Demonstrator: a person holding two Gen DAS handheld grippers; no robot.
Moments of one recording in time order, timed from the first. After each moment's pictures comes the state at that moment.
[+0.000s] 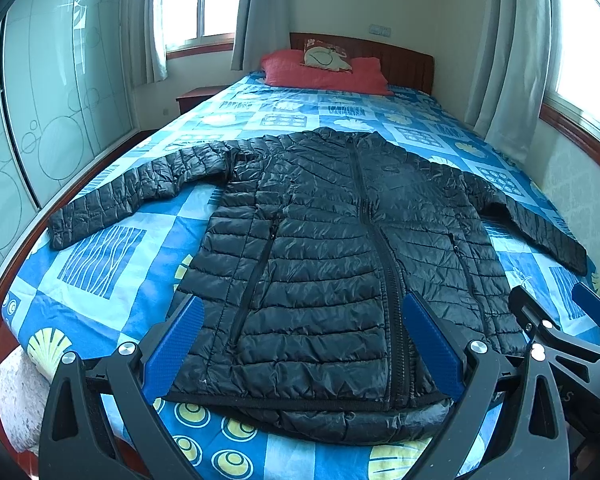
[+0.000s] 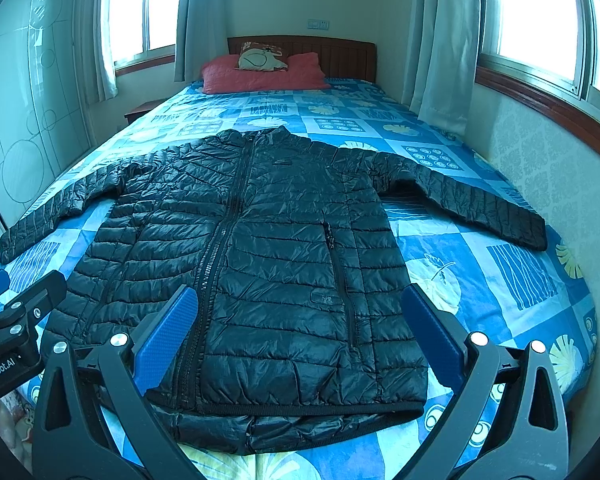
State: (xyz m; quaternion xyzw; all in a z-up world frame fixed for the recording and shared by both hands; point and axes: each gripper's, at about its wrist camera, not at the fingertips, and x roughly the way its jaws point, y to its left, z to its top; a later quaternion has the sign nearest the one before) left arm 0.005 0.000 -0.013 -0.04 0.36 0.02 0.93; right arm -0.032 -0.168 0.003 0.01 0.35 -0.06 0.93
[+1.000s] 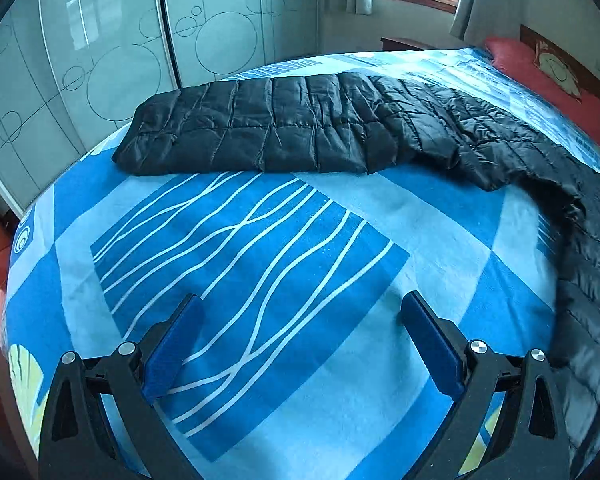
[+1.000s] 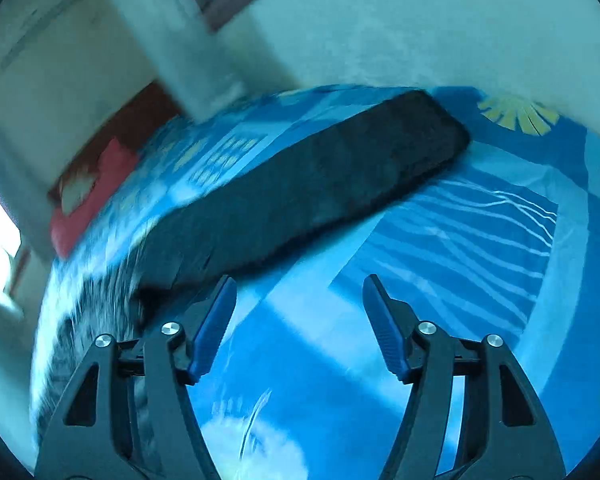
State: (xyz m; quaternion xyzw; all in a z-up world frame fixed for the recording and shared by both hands) left arm 0.153 0.260 -0.166 -0.16 0.41 0.34 0.83; right arm 0.067 -0.557 -0.111 0.38 0.25 -0.29 0.84
